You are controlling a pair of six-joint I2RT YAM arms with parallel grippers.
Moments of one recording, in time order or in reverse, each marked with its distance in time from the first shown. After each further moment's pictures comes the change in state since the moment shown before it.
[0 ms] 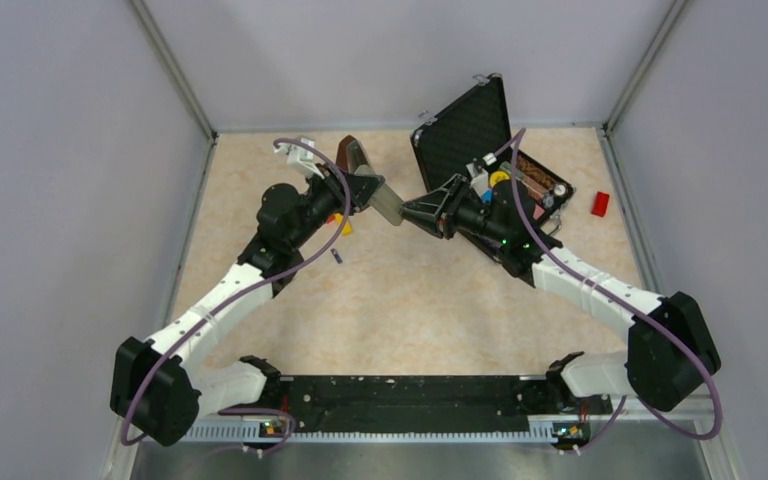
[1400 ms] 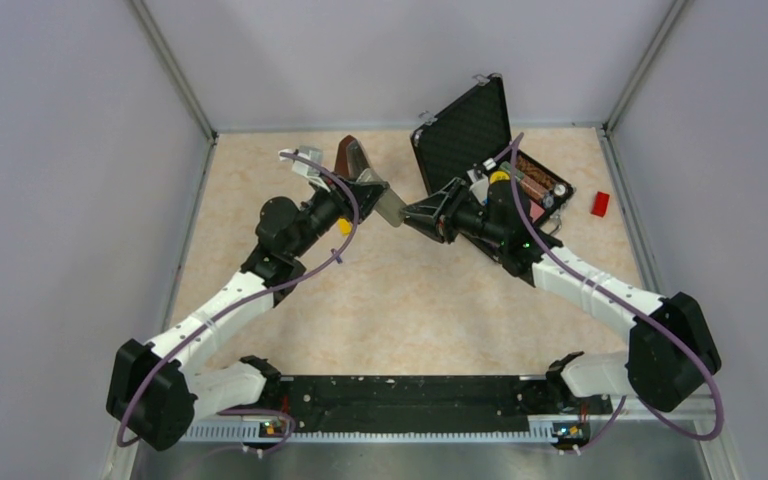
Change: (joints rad) left arm -0.035 -0.029 -0.079 0.167 0.042 0.185; right arm 0.006 -0.002 0.008 -0.107 0.040 0.006
